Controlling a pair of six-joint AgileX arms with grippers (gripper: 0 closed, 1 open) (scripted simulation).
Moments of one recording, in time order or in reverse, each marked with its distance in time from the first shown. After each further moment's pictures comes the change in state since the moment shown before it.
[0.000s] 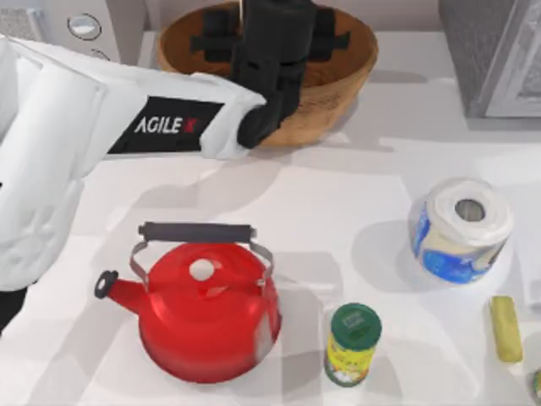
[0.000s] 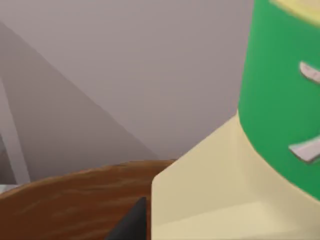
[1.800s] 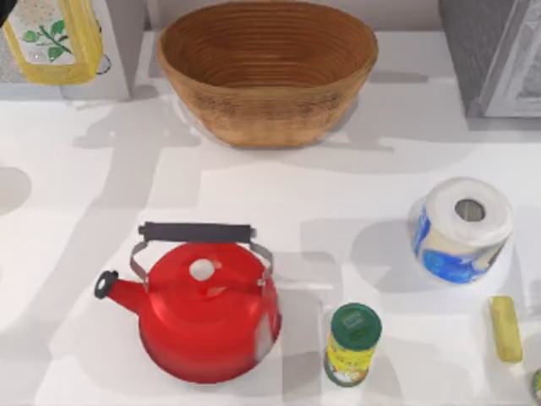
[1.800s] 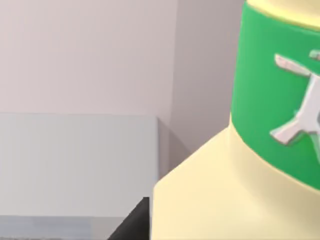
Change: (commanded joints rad) left arm 0.252 -1.067 -0.477 -0.478 0.243 0.061; right arm 0.000 0.000 0.000 0.000 0.000 0.000
